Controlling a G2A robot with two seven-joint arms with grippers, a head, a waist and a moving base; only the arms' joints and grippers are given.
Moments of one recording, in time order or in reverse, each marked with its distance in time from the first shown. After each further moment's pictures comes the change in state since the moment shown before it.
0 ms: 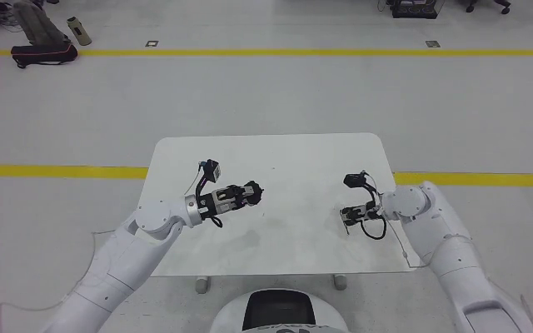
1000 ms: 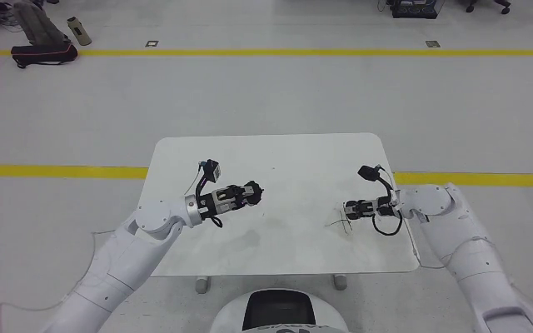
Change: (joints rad) left arm 0.000 0.000 0.000 0.000 0.000 0.000 0.000; right arm -0.021 0.091 0.011 -0.033 0.291 0.000 -0.012
